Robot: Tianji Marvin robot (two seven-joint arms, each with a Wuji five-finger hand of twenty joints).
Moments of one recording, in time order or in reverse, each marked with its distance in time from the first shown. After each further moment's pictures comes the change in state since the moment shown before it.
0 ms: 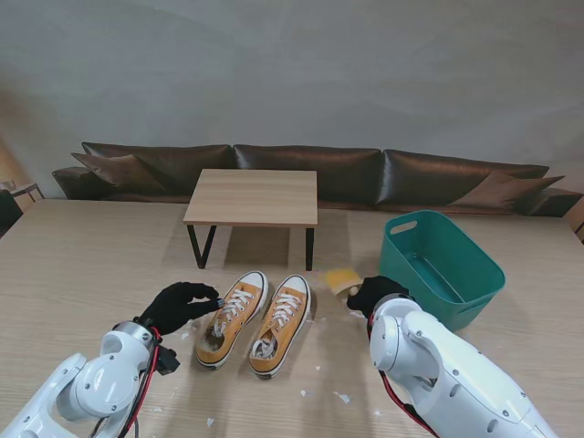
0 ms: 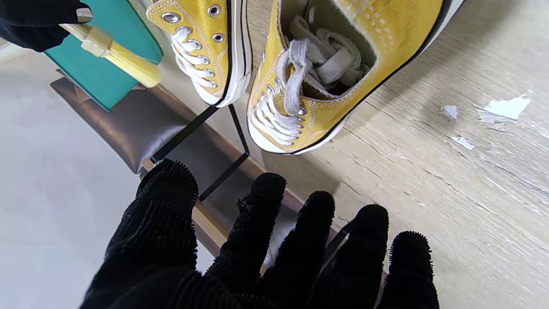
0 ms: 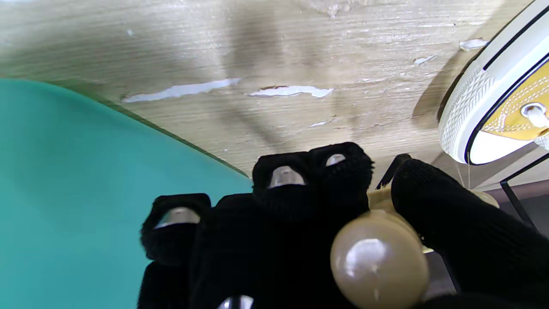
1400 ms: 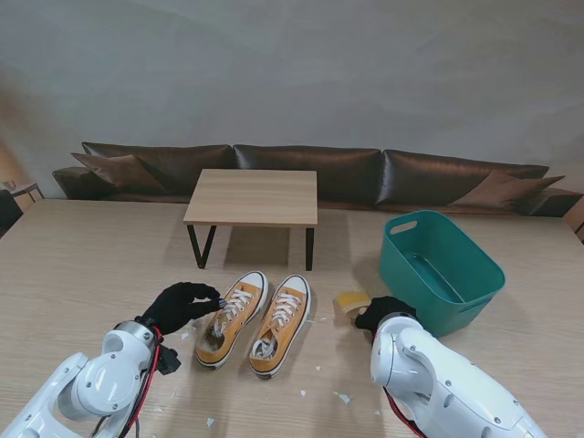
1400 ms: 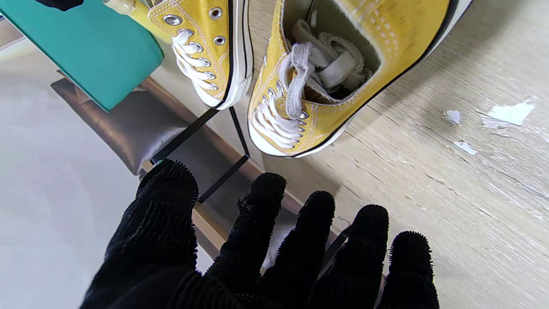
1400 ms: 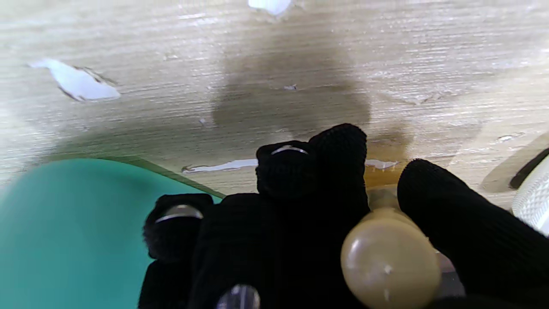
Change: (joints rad) left arm -0.007 0.000 0.006 0.005 -0.008 0.005 -0.006; right arm 0.000 0.007 -0.066 0.094 0.001 0.061 -0.033; left_hand 0.000 0.000 0.000 0.000 0.000 0.001 0.000 0.000 0.000 0.001 0.000 0.000 0.000 0.000 0.000 0.000 0.000 0.000 0.000 0.000; right_hand -0.020 0.001 -0.022 0.003 -0.044 -0.009 -0.151 -0.067 0.001 -0.014 -0.180 0.012 -0.001 -0.029 -0.020 -0.127 -0.001 -0.028 0.002 -0.060
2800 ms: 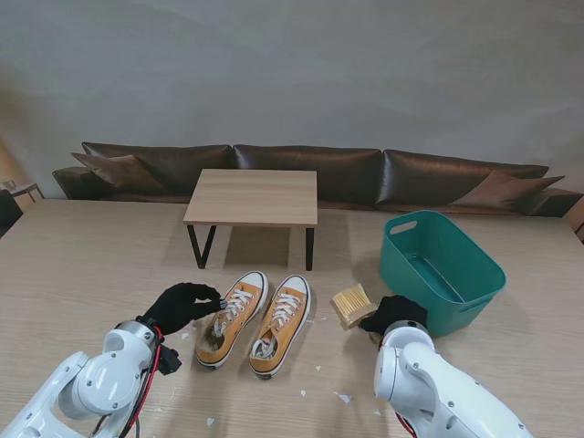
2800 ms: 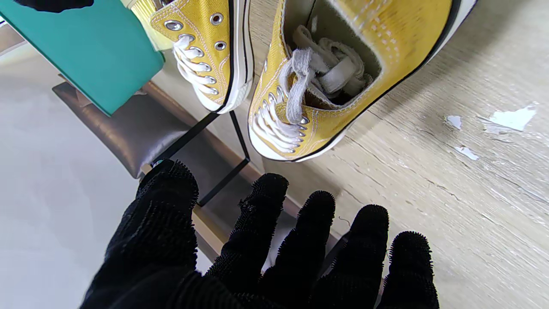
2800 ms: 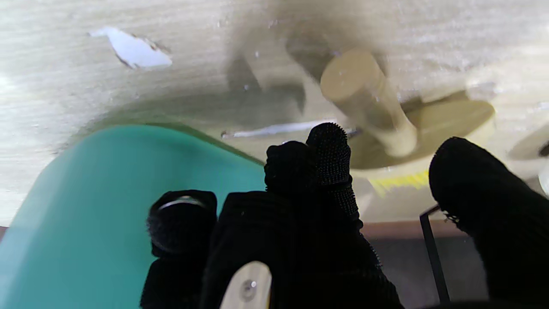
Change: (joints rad) left arm -0.006 0.002 0.004 0.005 -0.003 0.000 -0.012; right arm -0.114 -0.022 0.093 -0.052 -0.110 0.011 -0.114; left_hand 0.000 0.000 0.000 0.000 0.000 0.015 0.000 0.000 0.000 0.001 0.000 0.000 0.000 0.000 0.000 0.000 -0.001 0.000 0.000 0.000; right_hand -0.001 -0.151 -0.115 0.010 -0.353 0.053 -0.066 -0.142 -0.198 -0.024 0.016 0.007 -0.028 -0.120 -0.060 -0.065 0.006 -0.030 -0.032 -0.063
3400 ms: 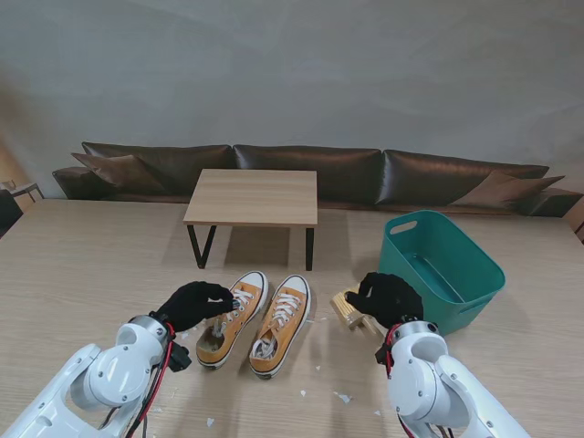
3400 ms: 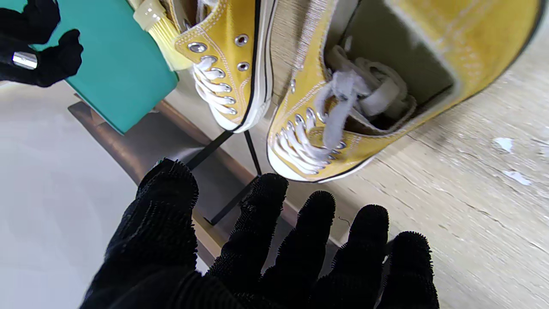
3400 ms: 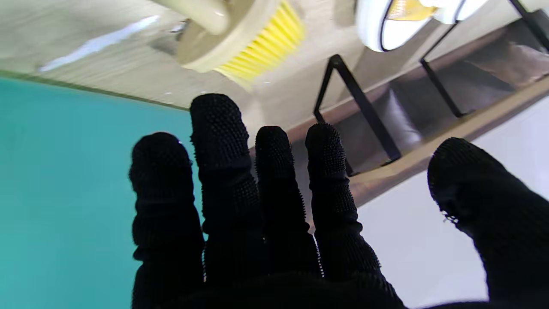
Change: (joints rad) left arm -0.054 0.009 0.062 0.016 -0.012 0.012 -0.034; right arm -0.203 -0.065 0.234 -0.160 0.239 -0.401 -0.304; left_hand 0.000 0.000 0.000 0.000 0.000 0.000 0.000 0.000 0.000 0.001 0.000 0.000 0.000 0.000 0.000 0.000 0.000 0.000 0.000 0.000; right_hand 0.000 0.003 0.005 0.000 -0.064 -0.007 -0.284 -0.076 -0.258 0.125 -0.350 -0.341 -0.273 0.292 -0.876 -0.347 0.001 0.223 -0.545 0.019
